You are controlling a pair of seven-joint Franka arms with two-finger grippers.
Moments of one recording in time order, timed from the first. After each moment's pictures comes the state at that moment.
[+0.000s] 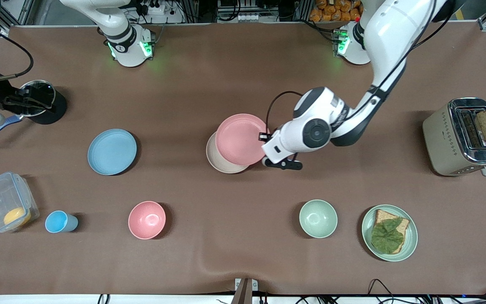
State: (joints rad) left arm -0.15 0.68 -0.58 -1.61 -0.06 2.10 -0.52; right arm 0.04 0.01 -0.05 -1.59 0.04 1.49 -0.02
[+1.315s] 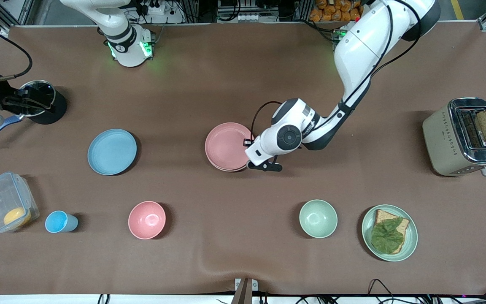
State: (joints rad) left arm -0.31 0.80 -0.47 -1.59 -0.06 2.27 -0.54; right arm 0.03 0.01 -0.05 -1.59 0.04 1.49 -0.01
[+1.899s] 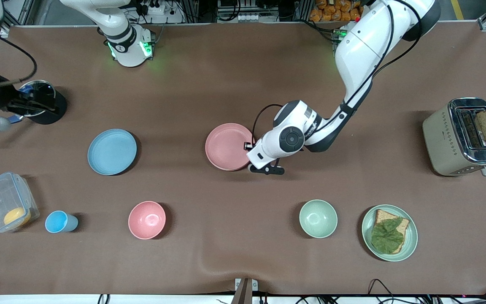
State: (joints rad) left arm -0.31 0.80 -0.45 -1.56 -0.06 2.28 -0.54; right arm 0.03 0.05 -0.05 -1.61 0.04 1.47 -0.01
